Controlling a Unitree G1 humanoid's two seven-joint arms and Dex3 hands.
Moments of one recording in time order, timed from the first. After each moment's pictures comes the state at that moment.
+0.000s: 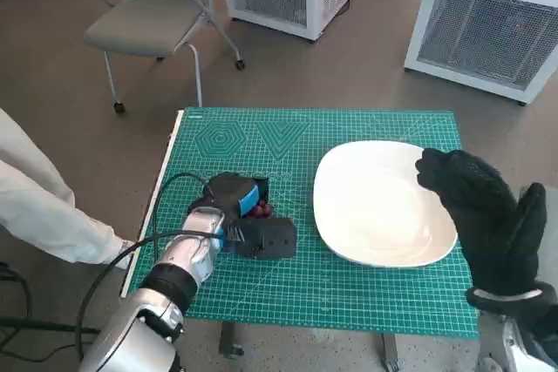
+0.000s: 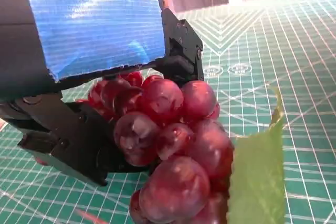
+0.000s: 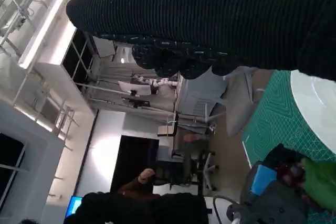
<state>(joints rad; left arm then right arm) -0.98 0.23 -0.57 1.25 0.73 -0.02 0.07 -0.25 -0.19 -0.19 -0.13 0.42 -0.12 0.38</state>
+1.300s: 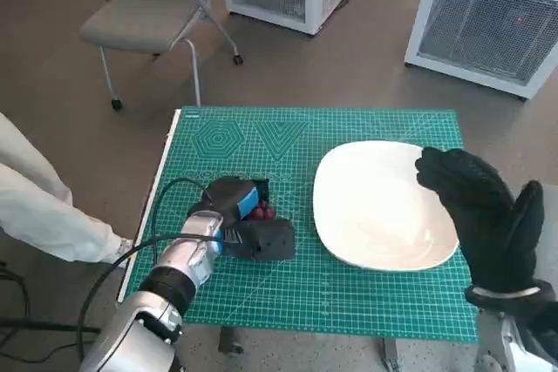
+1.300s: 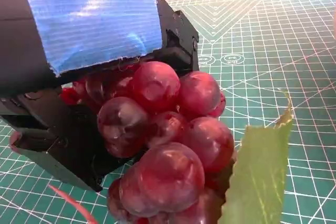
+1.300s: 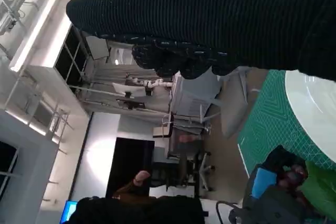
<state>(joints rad) -0.95 0.23 -0.55 1.25 0.70 -0.06 0.08 -0.26 -0.19 -0.19 -0.11 0.41 -0.12 0.38</state>
